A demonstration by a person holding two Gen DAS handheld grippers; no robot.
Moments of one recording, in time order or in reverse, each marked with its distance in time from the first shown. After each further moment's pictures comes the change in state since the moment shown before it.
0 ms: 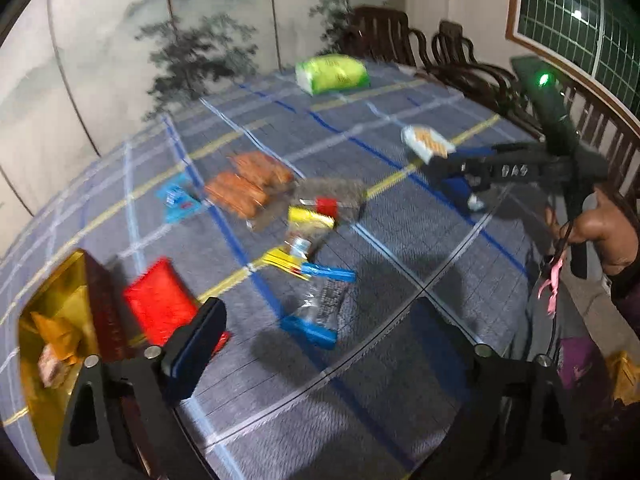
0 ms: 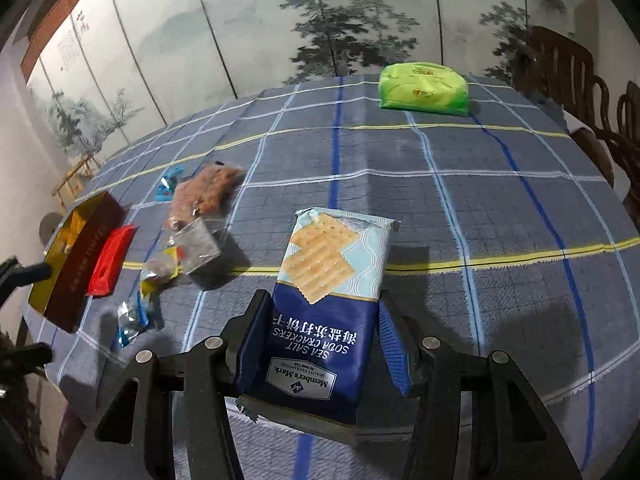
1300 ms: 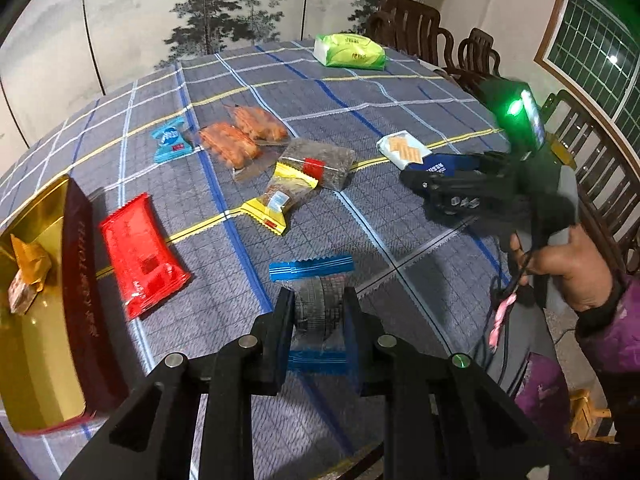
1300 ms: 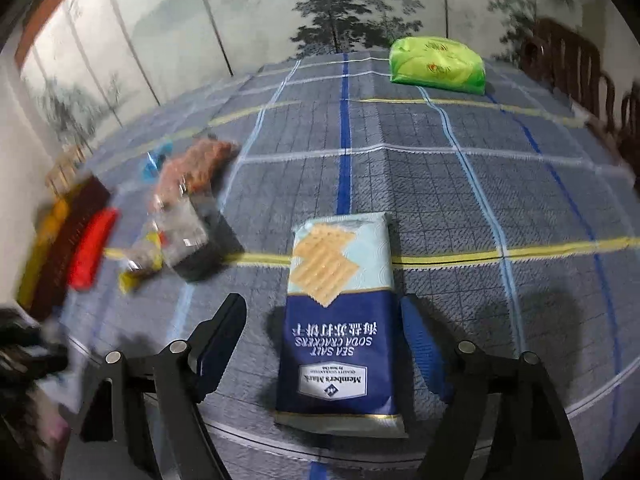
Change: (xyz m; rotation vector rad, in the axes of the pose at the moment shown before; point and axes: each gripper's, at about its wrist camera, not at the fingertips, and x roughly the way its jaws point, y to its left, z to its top) left arm -0.012 -0.012 -0.018 -0.185 0.060 -0.038; right arm 0.038 0.028 -0.010 -0.116 0.067 -0.137
